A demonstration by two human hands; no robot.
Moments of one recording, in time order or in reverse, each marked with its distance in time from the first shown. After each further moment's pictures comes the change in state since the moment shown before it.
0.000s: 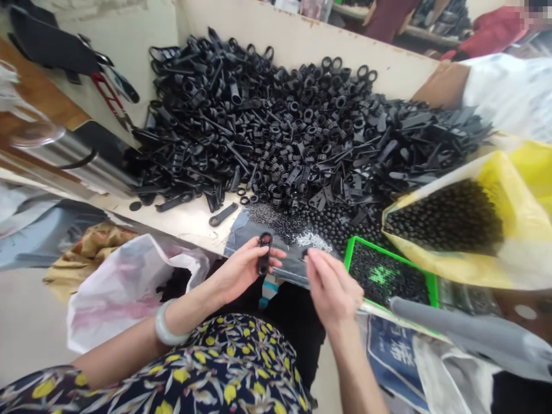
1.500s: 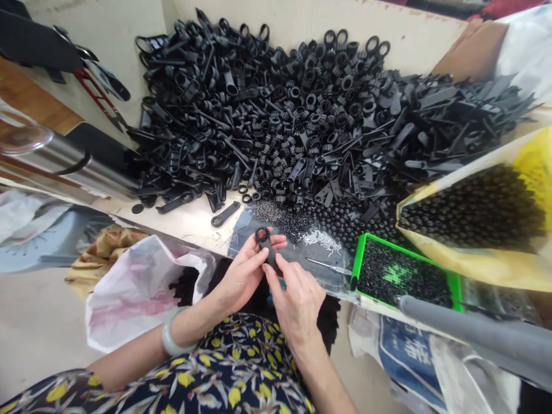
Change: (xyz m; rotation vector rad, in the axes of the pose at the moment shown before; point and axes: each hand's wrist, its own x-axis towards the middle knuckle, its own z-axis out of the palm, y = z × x) left_hand -0.002 -0.011 0.003 0.008 0.011 0.208; right_hand -0.014 -0.067 0.044 0.110 -0.293 0.297
